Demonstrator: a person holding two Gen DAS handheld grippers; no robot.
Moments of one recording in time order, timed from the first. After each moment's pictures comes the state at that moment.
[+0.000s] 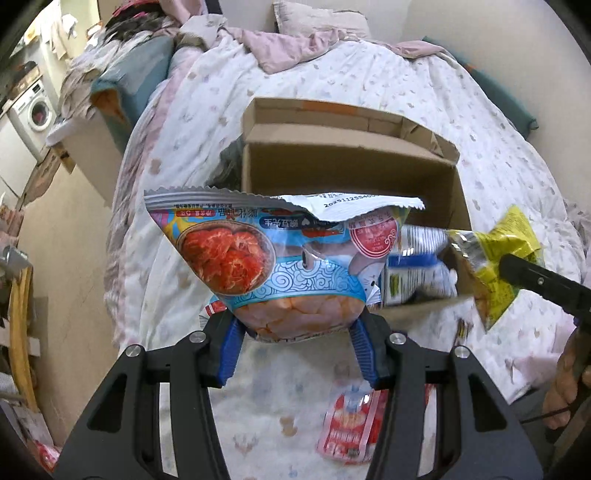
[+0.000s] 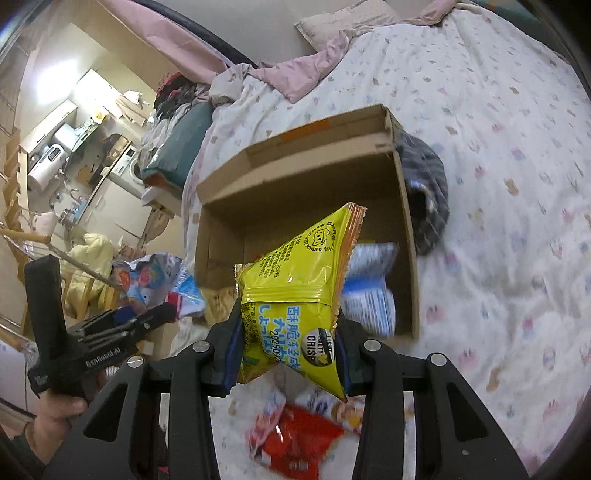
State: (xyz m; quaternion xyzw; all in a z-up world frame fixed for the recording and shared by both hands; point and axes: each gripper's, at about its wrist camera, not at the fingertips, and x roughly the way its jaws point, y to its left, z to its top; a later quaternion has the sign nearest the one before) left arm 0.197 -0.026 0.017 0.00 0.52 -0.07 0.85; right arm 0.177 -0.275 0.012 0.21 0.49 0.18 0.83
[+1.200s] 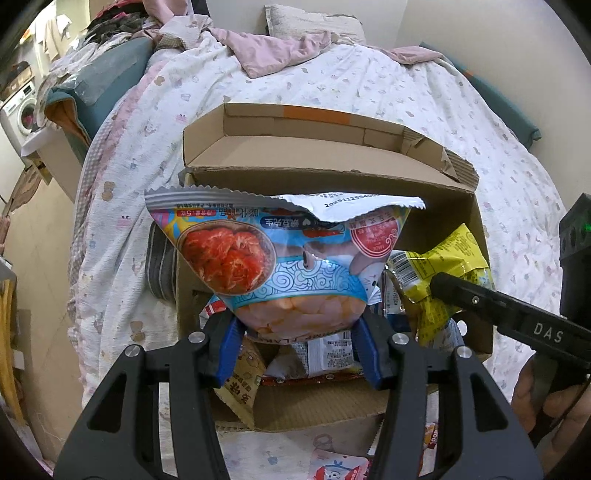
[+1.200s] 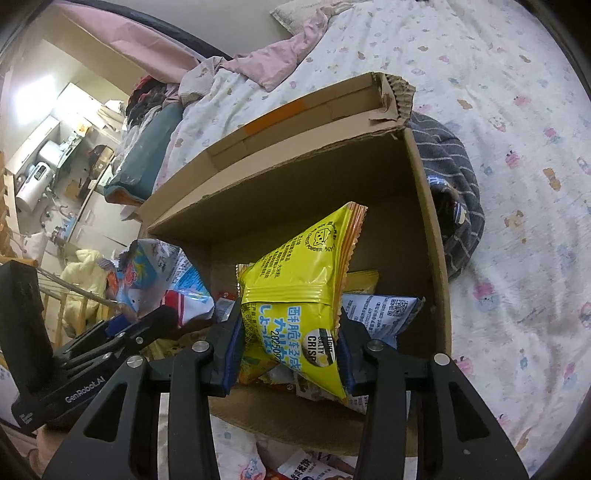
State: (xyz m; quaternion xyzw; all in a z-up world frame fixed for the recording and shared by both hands) left arm 0.251 -0.051 -0.024 -0.01 0.50 -0.09 0.86; right arm 0.248 -0.264 -0.057 0.23 0.51 0.17 0.81
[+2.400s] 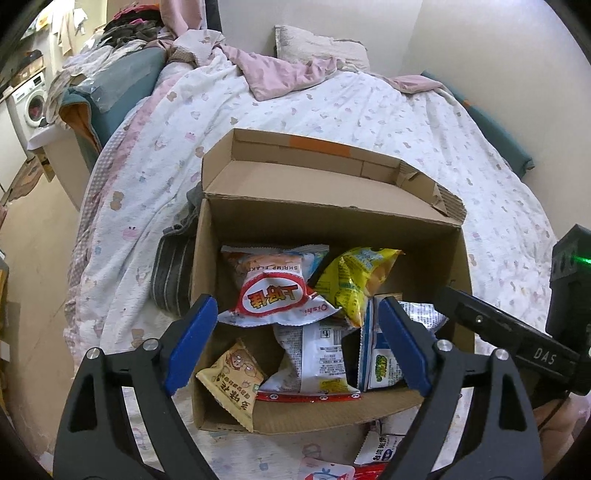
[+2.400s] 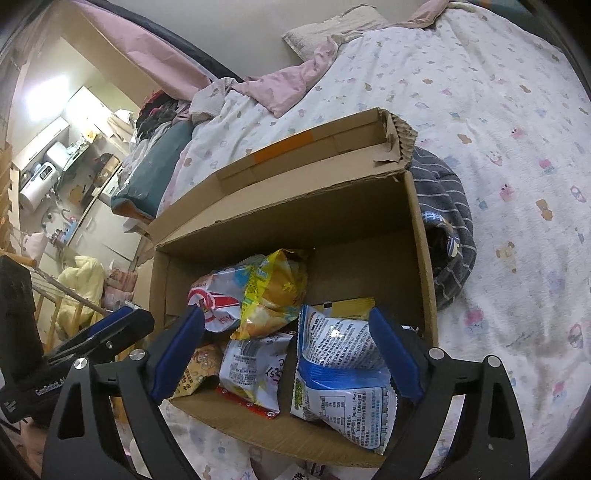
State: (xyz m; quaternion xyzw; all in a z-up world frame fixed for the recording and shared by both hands) left arm 0.247 -0.039 -0.002 -0.05 0.47 -0.09 0.88; right arm 0.242 -0.271 -0.042 0.22 0.46 0.17 0.85
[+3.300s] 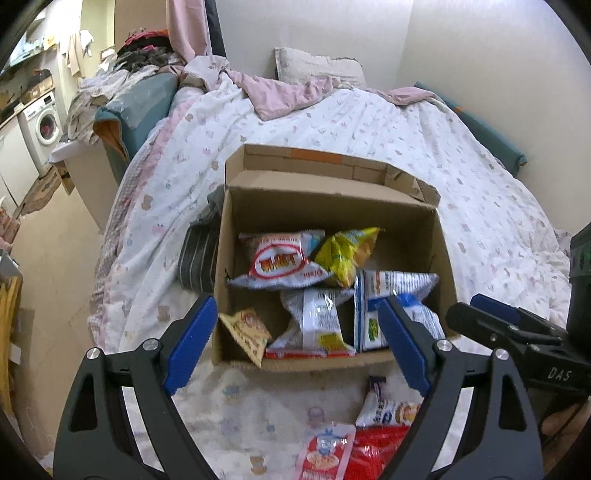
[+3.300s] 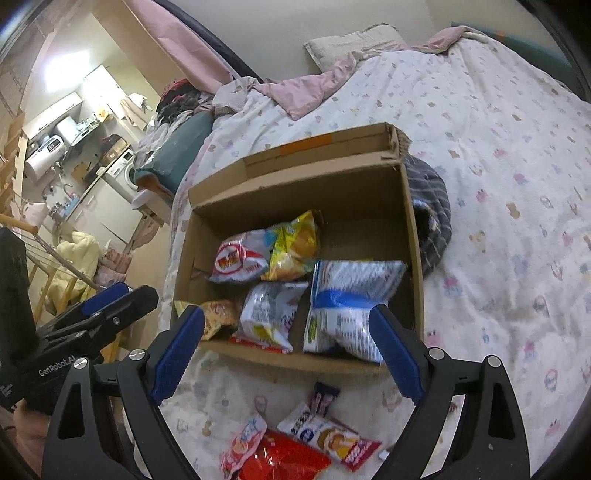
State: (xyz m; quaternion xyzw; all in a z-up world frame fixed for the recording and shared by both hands) left arm 0.172 -0.037 0.024 -0.03 0.43 -0.08 0.90; right arm 0.161 -0.259 -0.004 0.16 0.45 0.17 0.86
